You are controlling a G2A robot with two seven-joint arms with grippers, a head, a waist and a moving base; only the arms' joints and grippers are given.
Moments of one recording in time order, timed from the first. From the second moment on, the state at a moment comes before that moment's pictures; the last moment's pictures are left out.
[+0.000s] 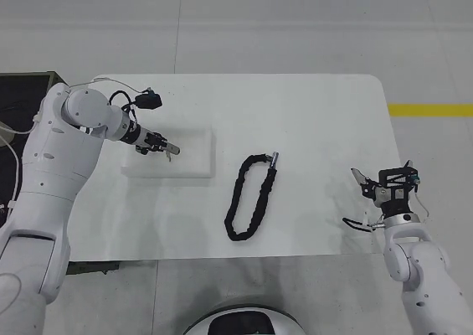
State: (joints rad) left arm 0.56 -1.08 -1.10 -0.98 0.44 -0.28 -1.50; right arm -1.73 -1.15 1.60 -1.80 -1.33 0.00 0.00
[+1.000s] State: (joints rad) left arm 0.53 -1.09 -0.98 -1.07 0.53 -0.08 -1.54; right arm -1.73 -1.15 1.60 -1.80 -1.33 0.00 0.00
